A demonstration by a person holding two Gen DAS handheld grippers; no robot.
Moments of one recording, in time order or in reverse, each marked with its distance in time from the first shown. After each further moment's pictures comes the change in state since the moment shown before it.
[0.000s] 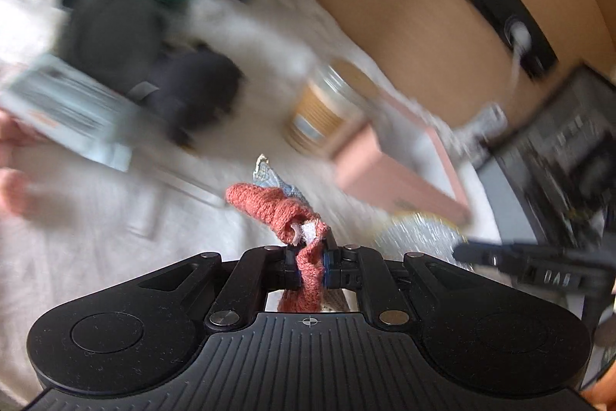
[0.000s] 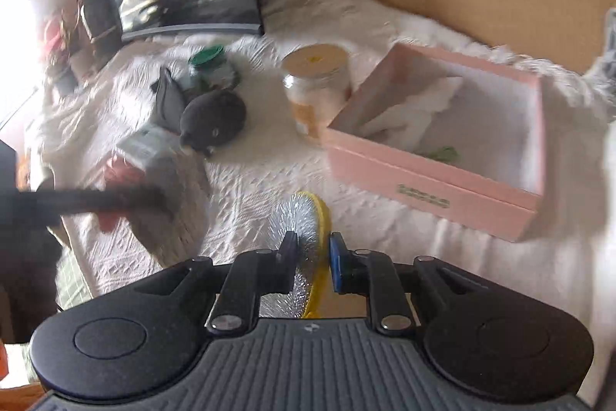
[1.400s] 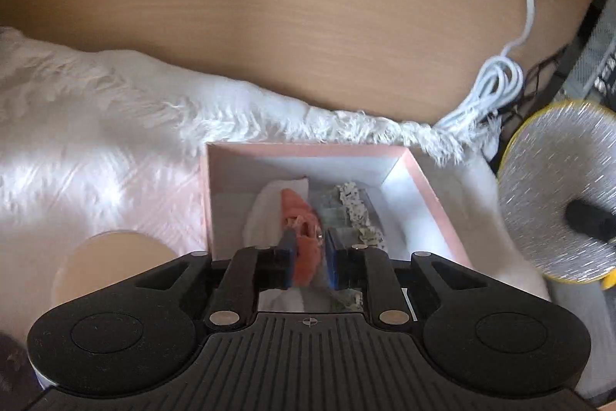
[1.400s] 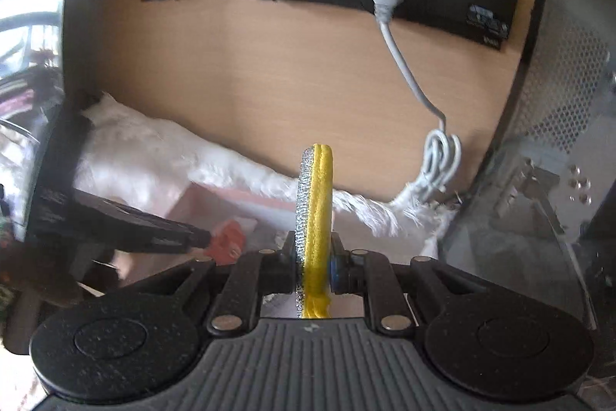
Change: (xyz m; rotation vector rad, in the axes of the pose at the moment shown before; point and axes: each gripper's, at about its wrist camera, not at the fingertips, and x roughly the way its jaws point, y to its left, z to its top) left arm 0.199 -0.132 0.145 0.362 0.121 0.064; right arm -0.025 -0.072 0.089 0.036 -0.221 -0.532
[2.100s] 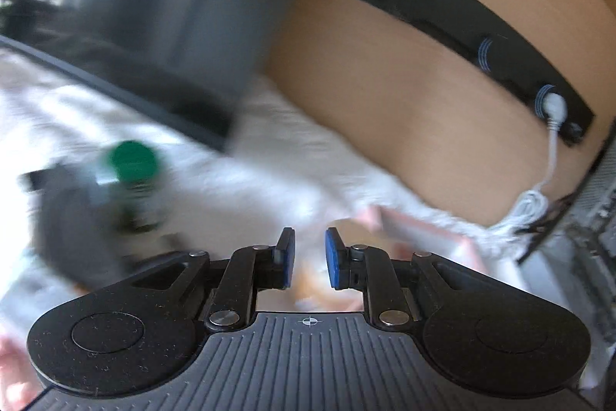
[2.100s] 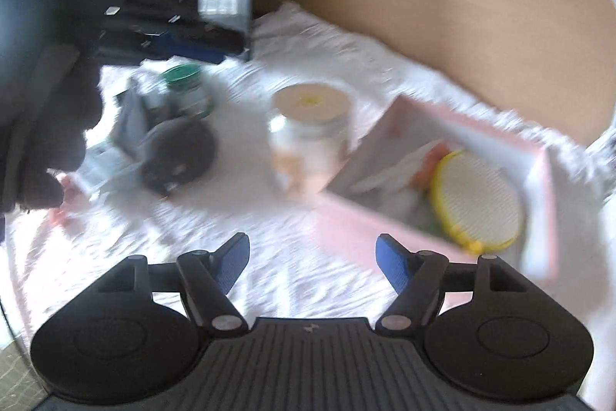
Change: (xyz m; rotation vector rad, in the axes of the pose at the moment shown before) left arm -0.168 0.100 -0.094 -0.288 -0.350 0.185; right arm -0.002 0.131 -0.080 -0.149 0.088 0.412
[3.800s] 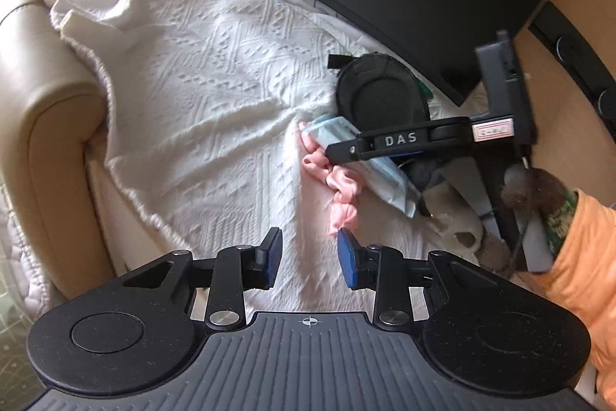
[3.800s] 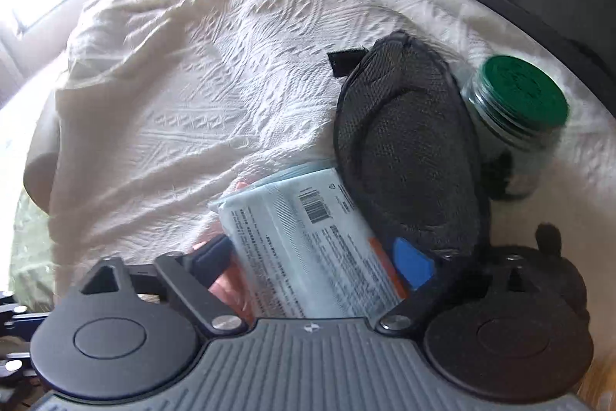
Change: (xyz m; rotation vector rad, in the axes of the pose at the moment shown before) left arm -0.153 0.166 -0.111 -0.311 0.059 0.224; right arm 0.194 0.222 0.108 -0.393 0.278 0.371
